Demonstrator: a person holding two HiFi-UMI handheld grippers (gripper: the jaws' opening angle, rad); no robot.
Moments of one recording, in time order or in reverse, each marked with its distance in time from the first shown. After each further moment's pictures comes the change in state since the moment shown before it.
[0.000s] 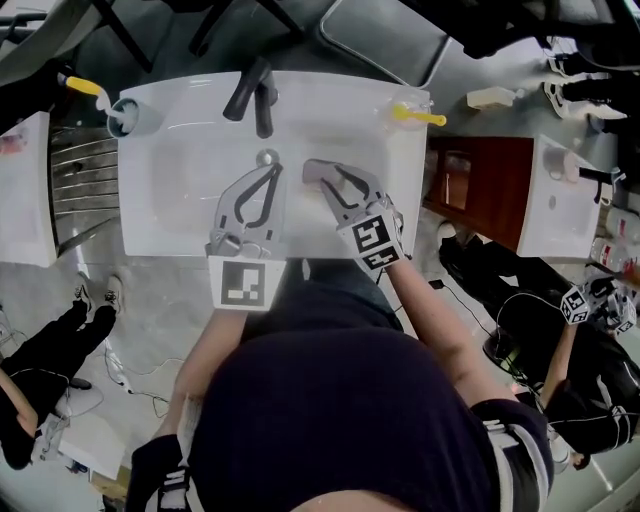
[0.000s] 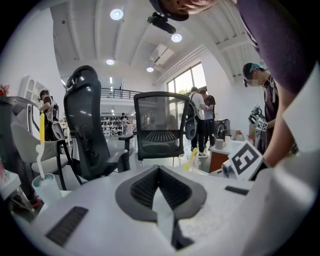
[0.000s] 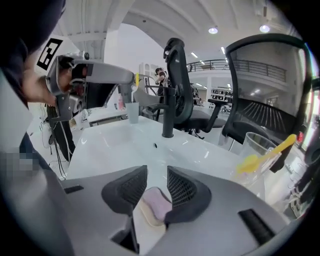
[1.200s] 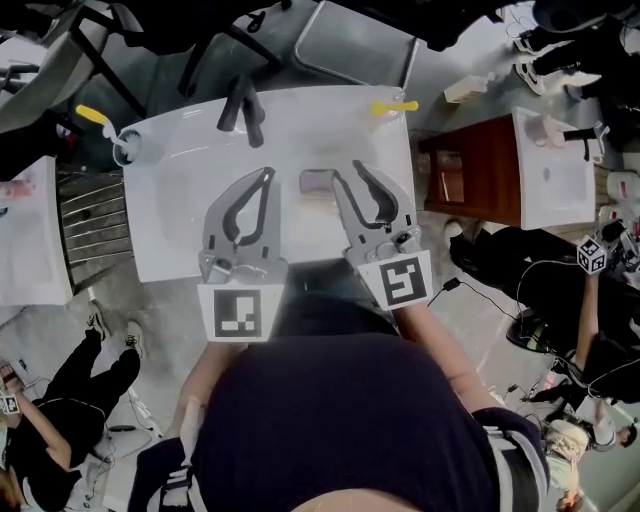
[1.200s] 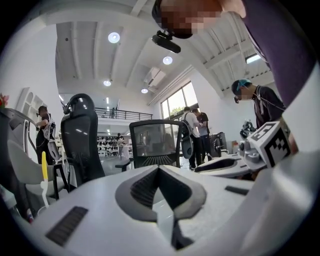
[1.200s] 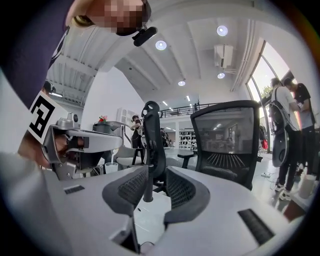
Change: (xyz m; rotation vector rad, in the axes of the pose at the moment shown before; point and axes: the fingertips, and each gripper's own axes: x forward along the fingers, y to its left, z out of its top) left arm -0.049 -0.010 0.082 0.068 -0.240 -0.029; right arm -0.137 -0.003 0.144 0.089 -0.538 -0.354
